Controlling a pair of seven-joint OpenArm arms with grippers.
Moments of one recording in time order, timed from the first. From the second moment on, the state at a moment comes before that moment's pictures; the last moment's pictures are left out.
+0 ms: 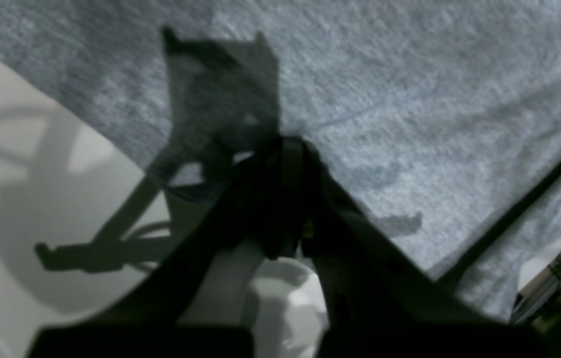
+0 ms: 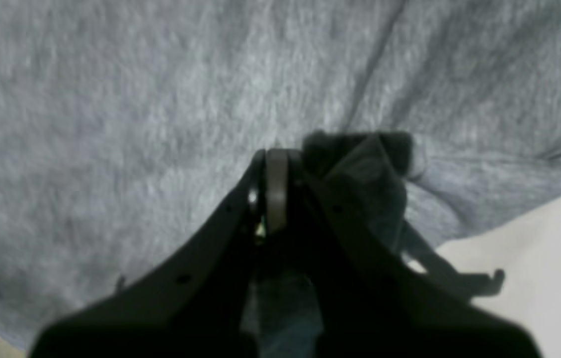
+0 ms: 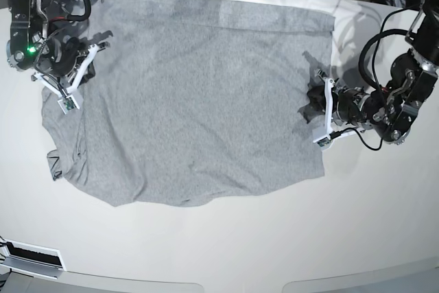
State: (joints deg) left arm -17.5 -37.1 38.4 66.1 -37.5 -30.2 48.7; right arm -13.1 17.9 11.0 86.0 13.0 26.3 -50.4
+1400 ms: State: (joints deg) left arm -14.6 -45.6 38.6 65.6 -54.1 -43.9 64.5; right arm -12.2 20.8 11.0 81.8 14.0 32.3 -46.0
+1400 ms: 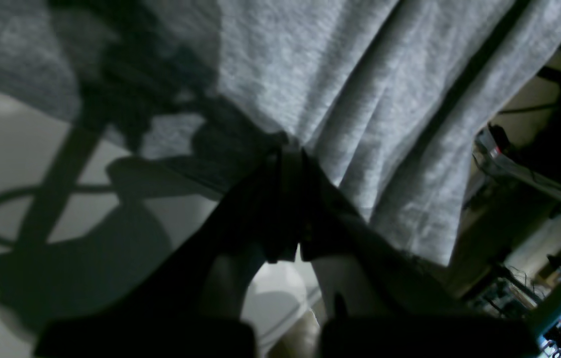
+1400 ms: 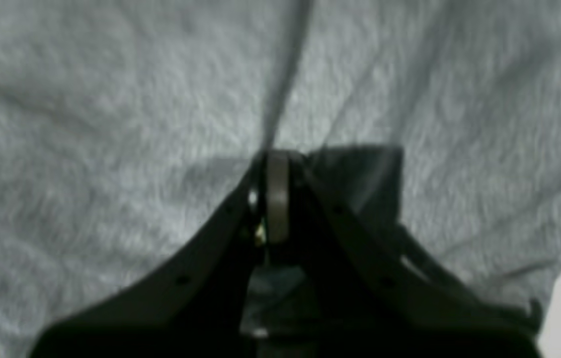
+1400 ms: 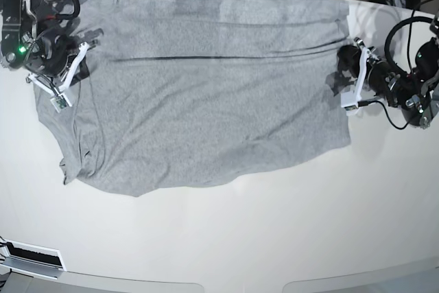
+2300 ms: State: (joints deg) left arm -21.4 -49.0 37.1 65.3 -85.3 -43.9 75.8; right arm -18.5 21.0 10.9 105.7 16.9 32.8 -48.3
